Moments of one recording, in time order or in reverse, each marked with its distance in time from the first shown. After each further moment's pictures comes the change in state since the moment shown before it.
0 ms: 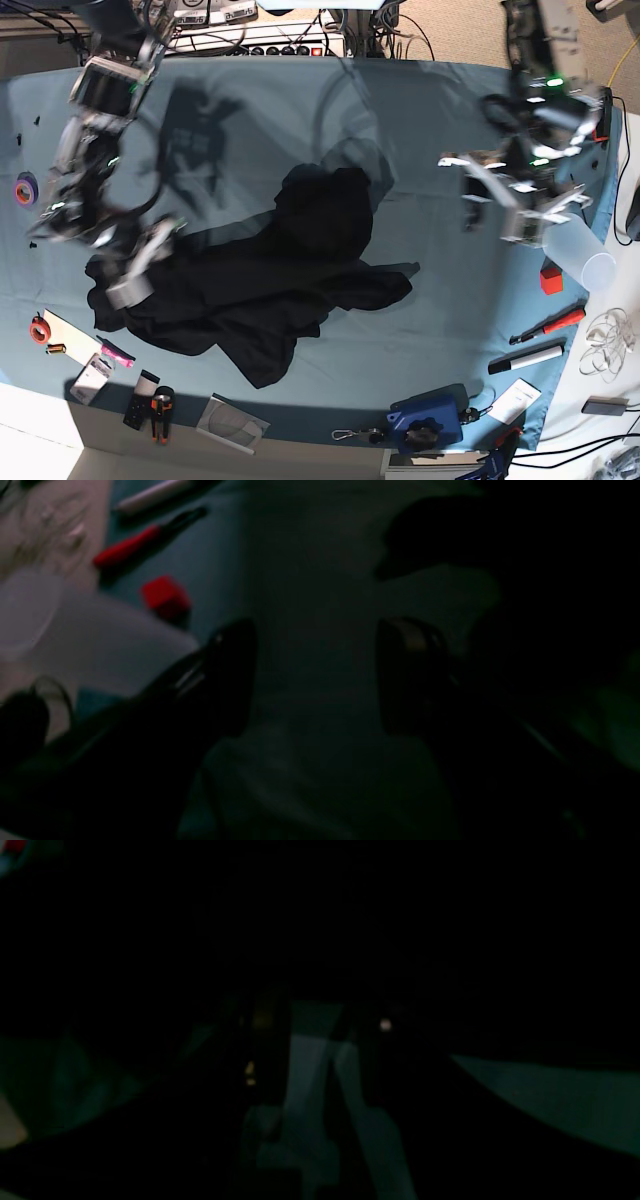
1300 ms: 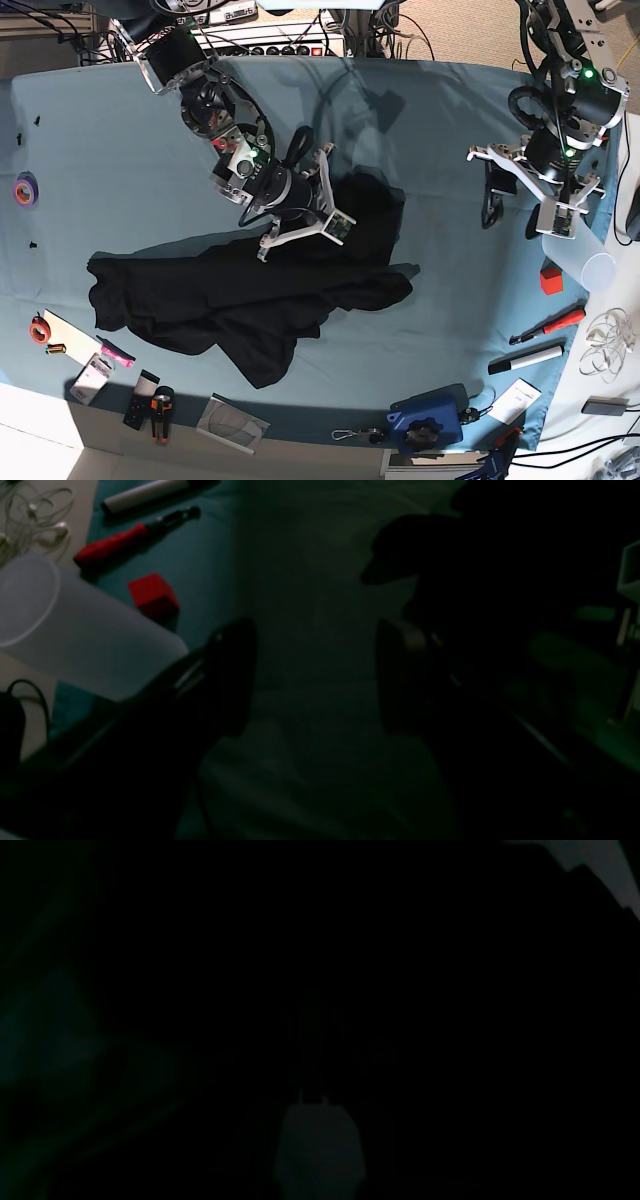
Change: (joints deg) left arm 0.7 0.2 -5.4 0.0 -8.9 -3.3 0.7; right arm -4.0 -2.3 -48.2 12.2 -45.1 -14.8 27.0
